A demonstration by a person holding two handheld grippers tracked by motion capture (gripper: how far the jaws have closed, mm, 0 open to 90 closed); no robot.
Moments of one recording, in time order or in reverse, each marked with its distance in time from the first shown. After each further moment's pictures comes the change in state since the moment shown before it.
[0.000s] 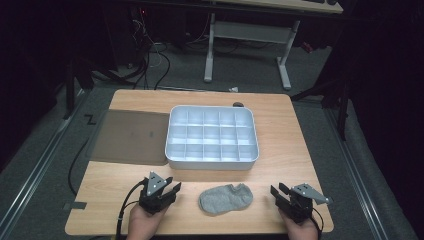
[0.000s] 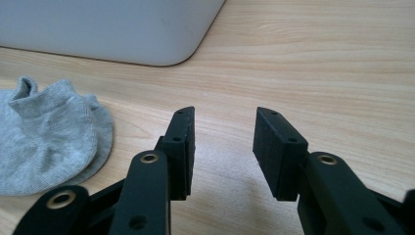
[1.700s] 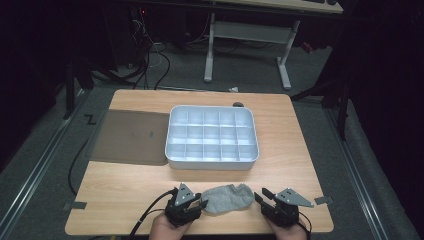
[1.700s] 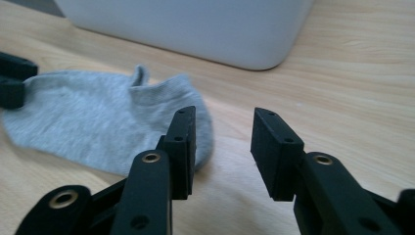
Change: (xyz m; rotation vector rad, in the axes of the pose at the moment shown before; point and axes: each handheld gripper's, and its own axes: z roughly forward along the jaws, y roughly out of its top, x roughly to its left) left arm -0.068 0.000 0.023 0.105 -0.211 0.058; right arm 0.048 0.000 -0.001 0.010 0.140 -0.122
